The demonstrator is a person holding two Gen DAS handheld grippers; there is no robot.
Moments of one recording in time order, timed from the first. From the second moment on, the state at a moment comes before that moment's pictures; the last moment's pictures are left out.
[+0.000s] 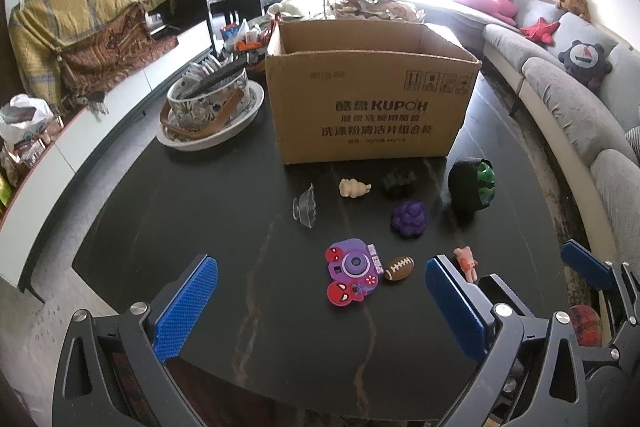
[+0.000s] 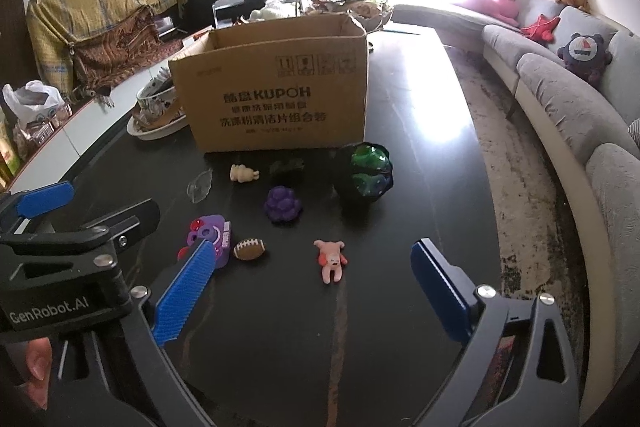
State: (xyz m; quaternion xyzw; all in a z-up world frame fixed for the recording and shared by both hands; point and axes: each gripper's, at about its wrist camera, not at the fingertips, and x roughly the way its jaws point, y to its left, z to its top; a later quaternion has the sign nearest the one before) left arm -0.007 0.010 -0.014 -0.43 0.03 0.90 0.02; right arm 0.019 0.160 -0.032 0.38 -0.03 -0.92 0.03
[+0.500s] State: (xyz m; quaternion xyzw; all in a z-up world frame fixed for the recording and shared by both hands) left arm -0.003 0.010 -0.018 -0.43 0.01 0.90 0.00; right arm 0.016 0.161 -0.034 0.39 -0.04 -0.92 0.05
